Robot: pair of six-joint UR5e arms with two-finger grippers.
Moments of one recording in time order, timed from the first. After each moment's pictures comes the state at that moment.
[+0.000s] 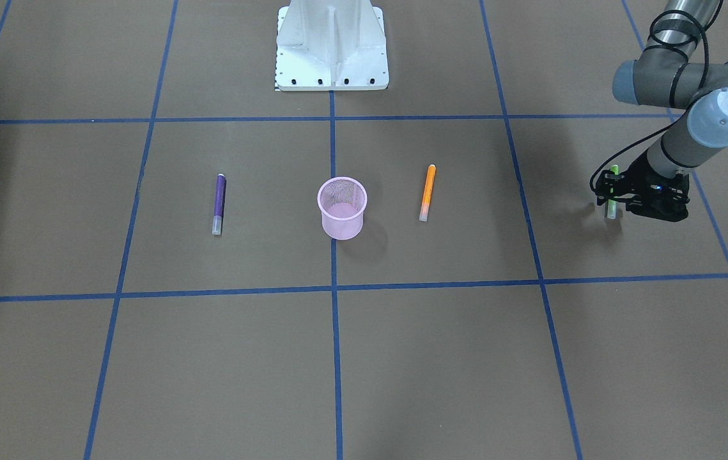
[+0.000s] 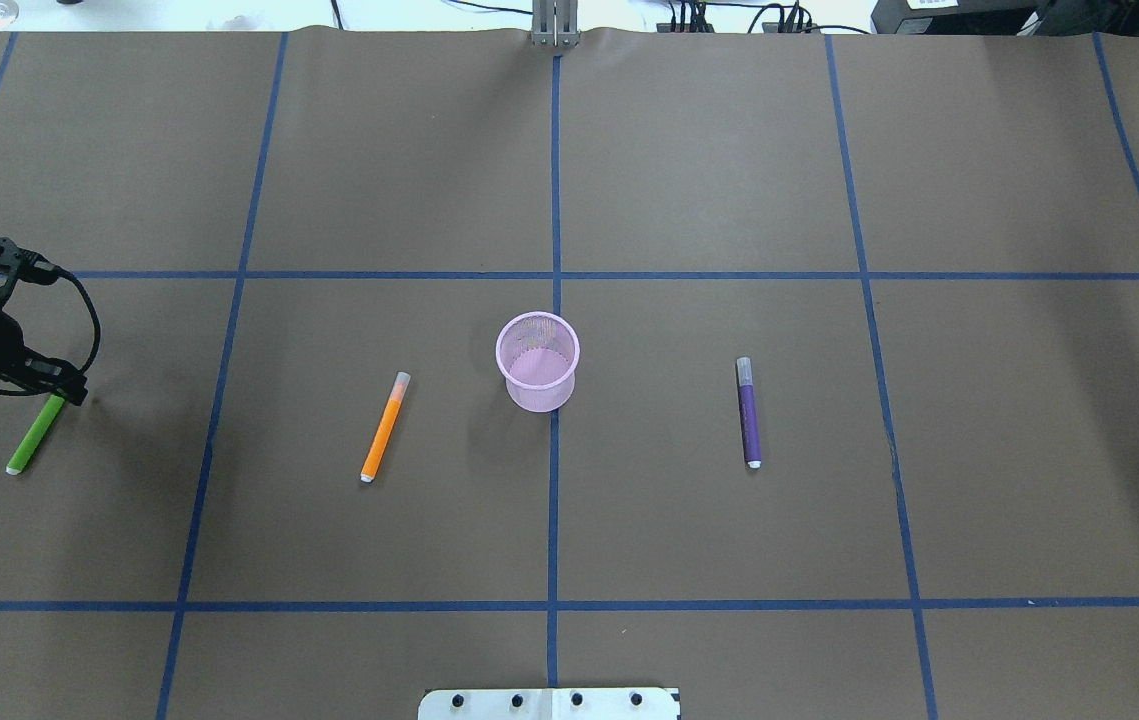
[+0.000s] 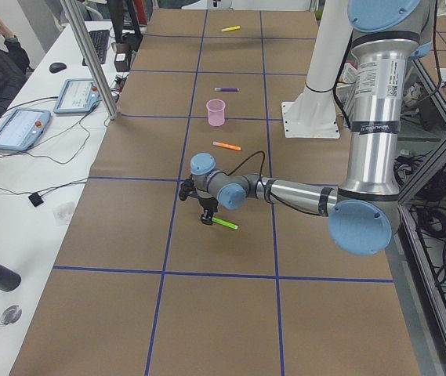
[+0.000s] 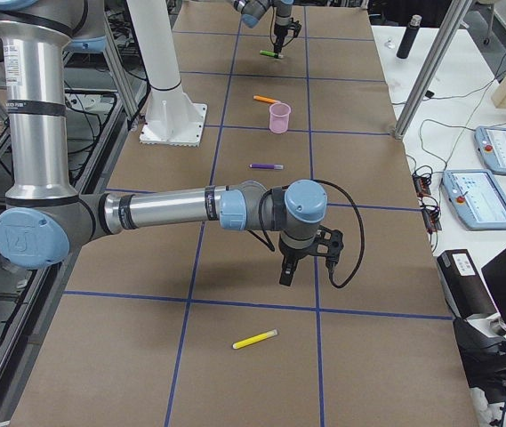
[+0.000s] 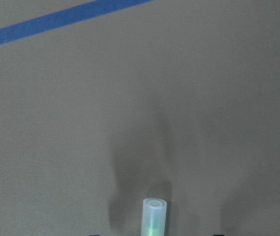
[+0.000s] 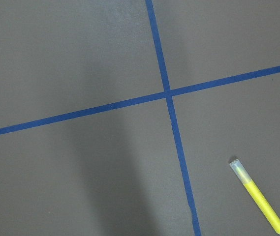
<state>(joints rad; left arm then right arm) -0.91 -1.59 -1.61 -2.00 -2.18 -0.53 1.54 -1.58 1.72 -1.68 2.40 0.27</state>
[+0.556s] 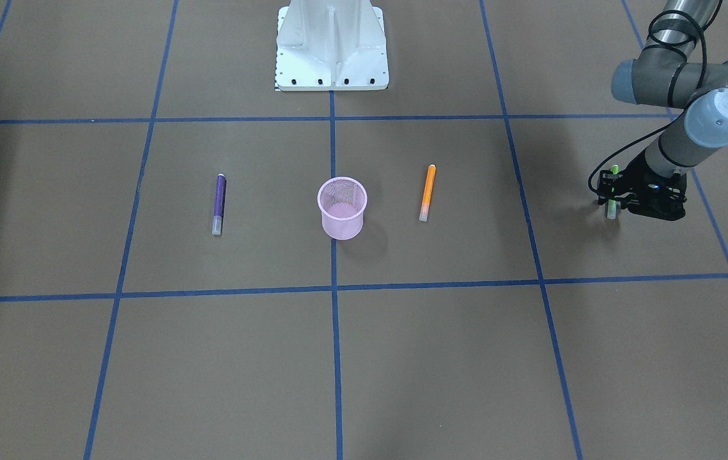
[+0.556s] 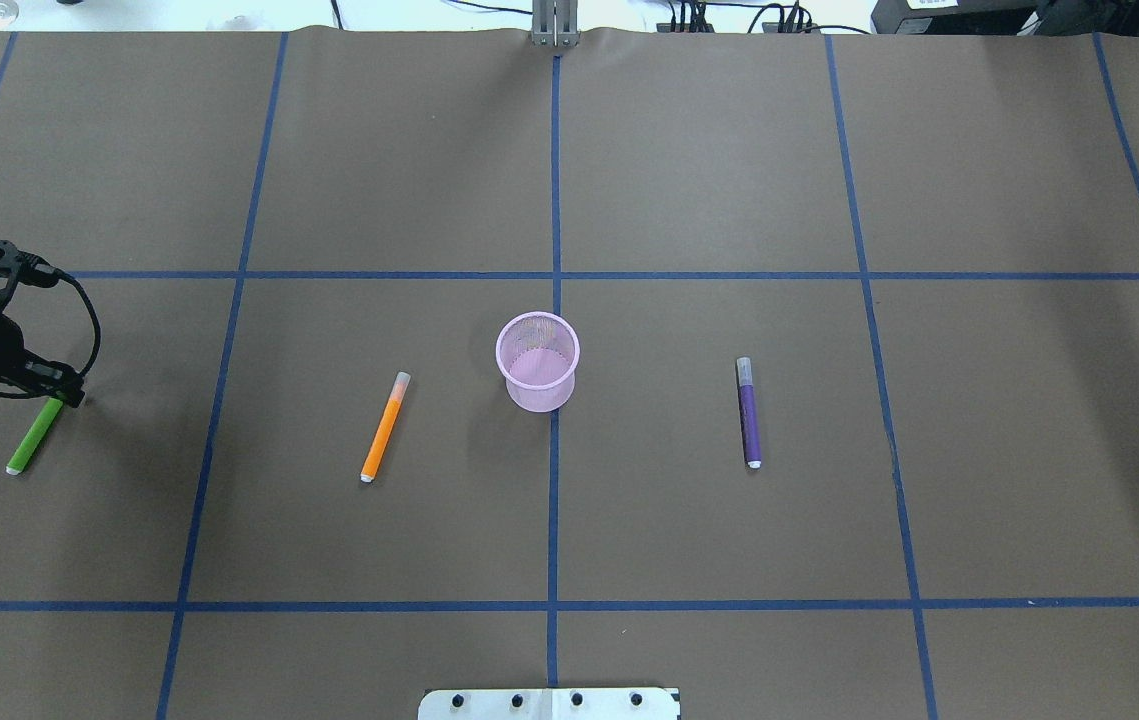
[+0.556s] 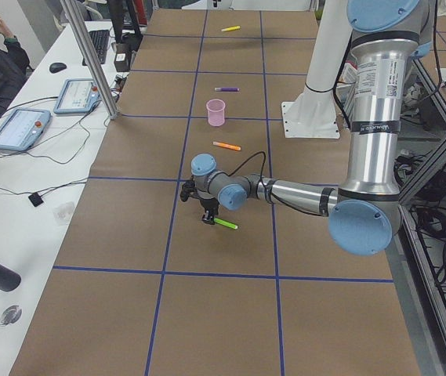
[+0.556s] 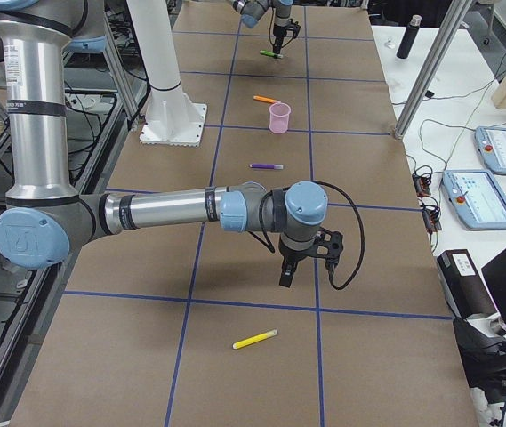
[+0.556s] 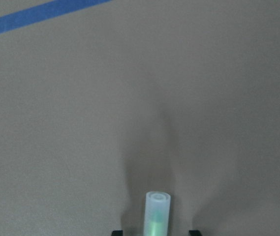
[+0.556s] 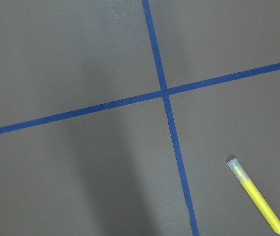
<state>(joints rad) -0.90 -1.58 -1.61 -2.00 -2.18 -0.53 1.54 -1.58 1.72 -1.68 2.40 0.27</state>
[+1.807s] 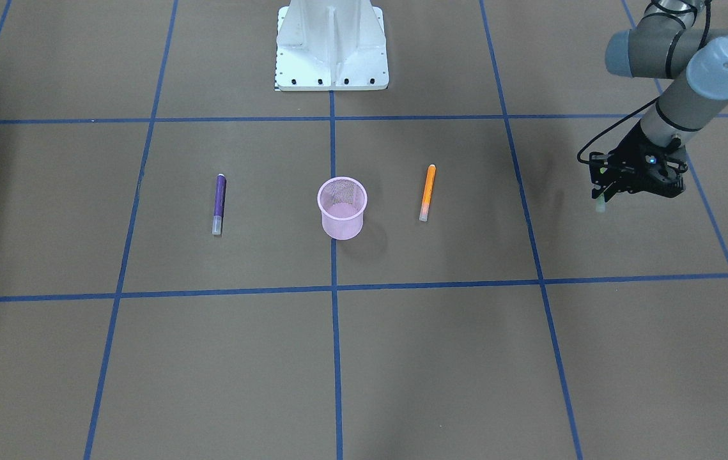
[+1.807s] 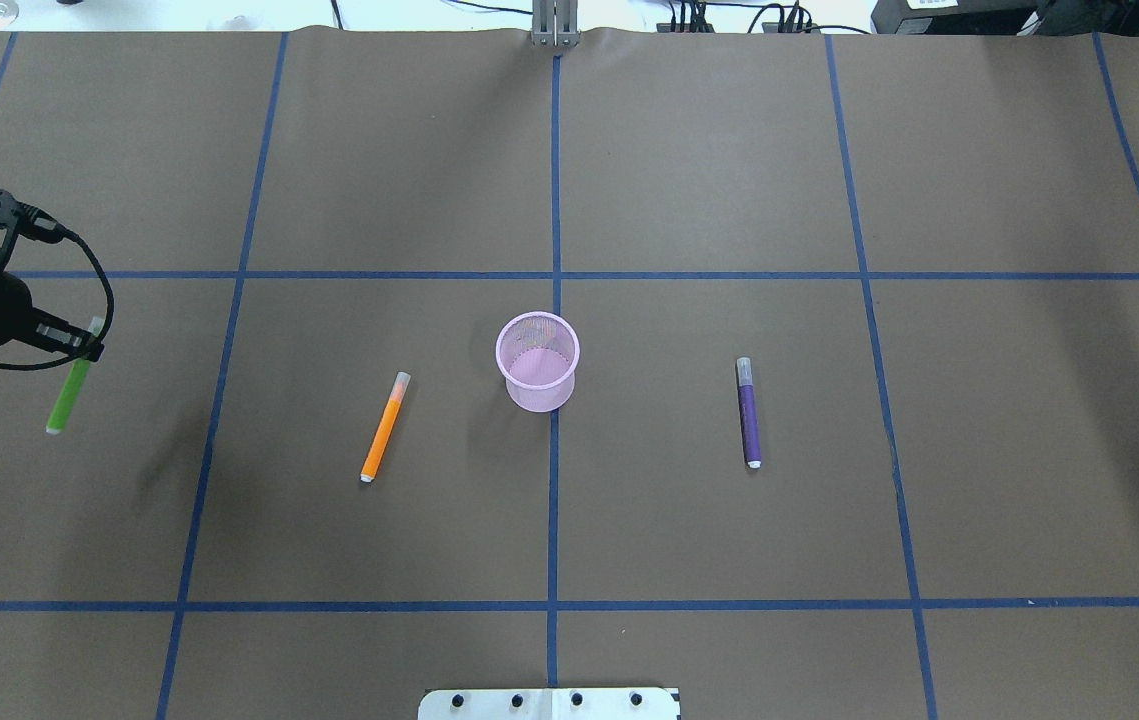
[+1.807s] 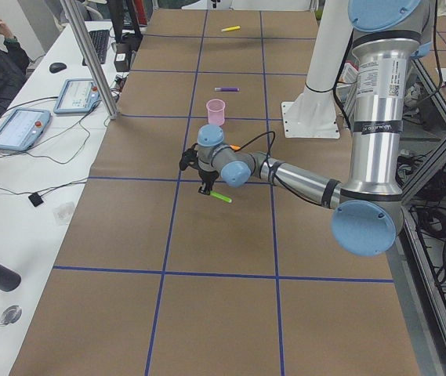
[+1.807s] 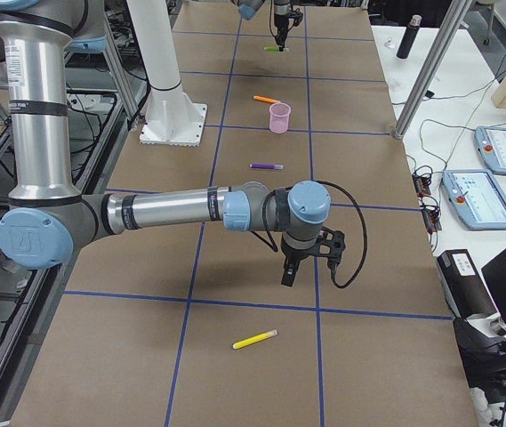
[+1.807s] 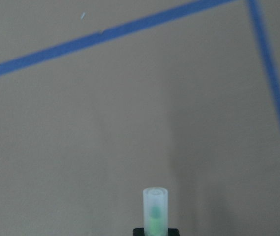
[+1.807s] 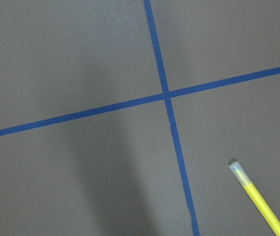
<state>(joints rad) -0.92 -1.61 -1.85 -2.00 -2.09 -0.60 1.52 -1.56 1.70 -1.68 2.40 0.28</state>
